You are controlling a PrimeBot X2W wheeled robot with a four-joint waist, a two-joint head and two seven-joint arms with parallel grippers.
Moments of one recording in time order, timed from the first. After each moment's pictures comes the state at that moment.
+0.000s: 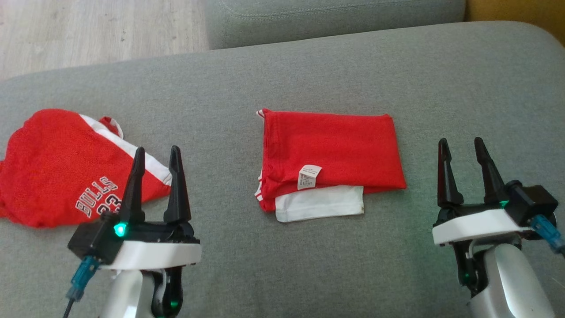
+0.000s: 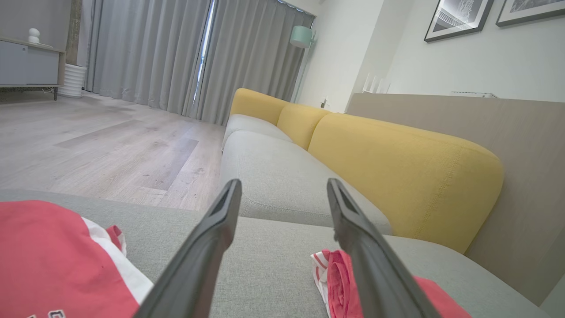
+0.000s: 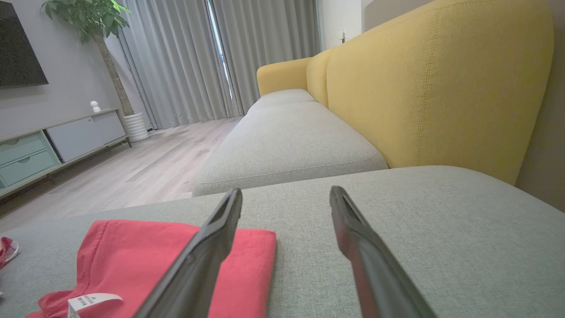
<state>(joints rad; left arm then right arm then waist) -0.13 0.05 -0.15 0.12 -0.37 -0.11 -0.26 -0.17 -0.05 0.00 0.30 0.18 0.12 -0.25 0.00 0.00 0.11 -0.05</state>
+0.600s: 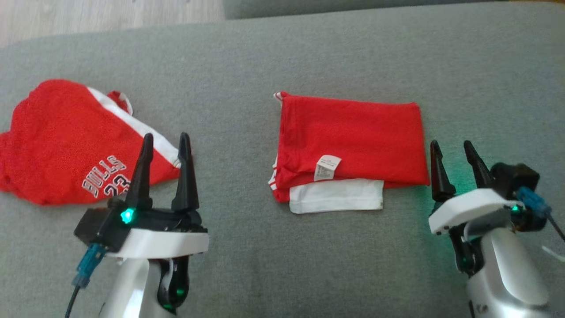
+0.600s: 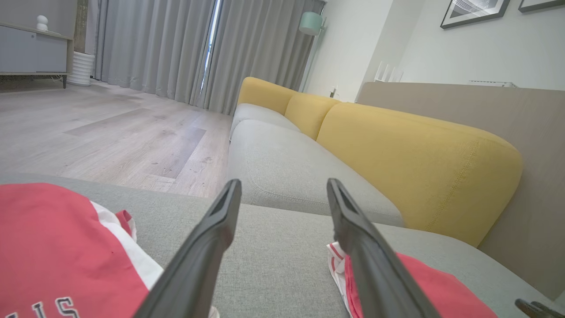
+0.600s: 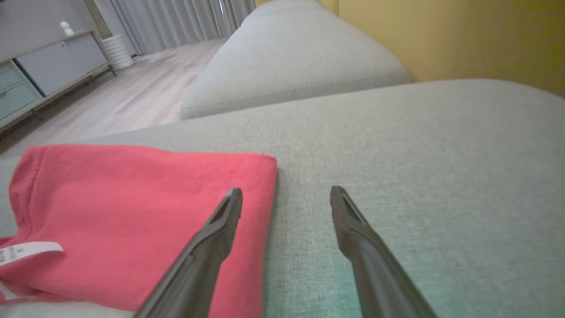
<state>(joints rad) -0.17 0.05 -0.18 0.12 -0.37 -0.12 -0.26 -0.27 -0.05 -0.03 0.46 0.16 0.12 -0.11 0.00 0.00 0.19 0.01</state>
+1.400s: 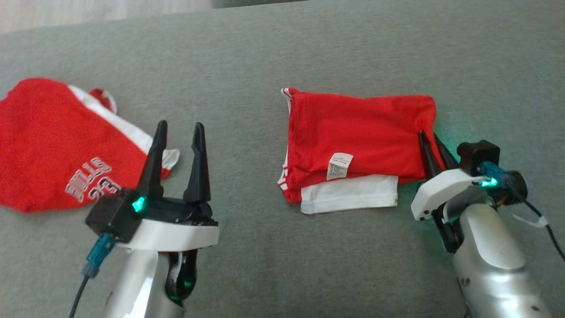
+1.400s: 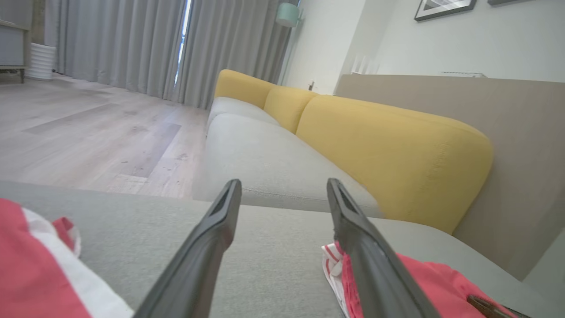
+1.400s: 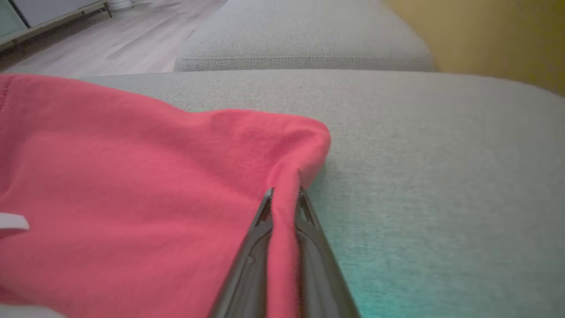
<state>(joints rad) -0.22 0.05 -0.23 0.13 -0.36 -0.12 -0.26 -0.47 -0.05 0.03 0.76 0.02 0.12 -0.16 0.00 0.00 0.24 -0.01</state>
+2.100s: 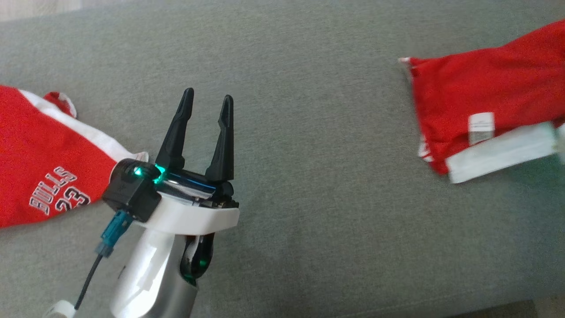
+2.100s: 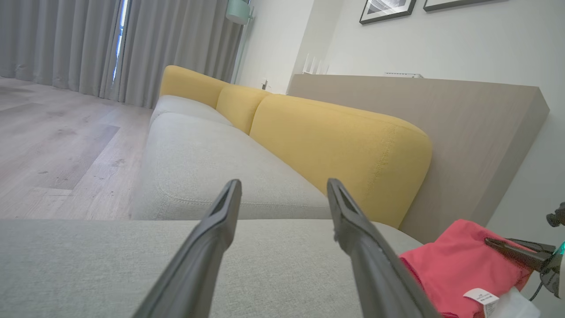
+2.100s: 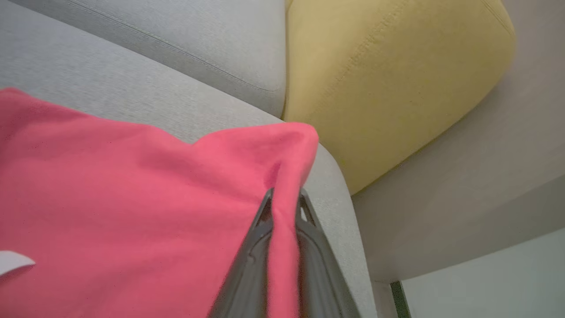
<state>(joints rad) -0.32 0.04 -0.32 0.10 -0.36 -0.12 -0.26 -0.63 -0.54 0.17 0.73 0.01 0.12 -0.10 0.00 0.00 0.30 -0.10</state>
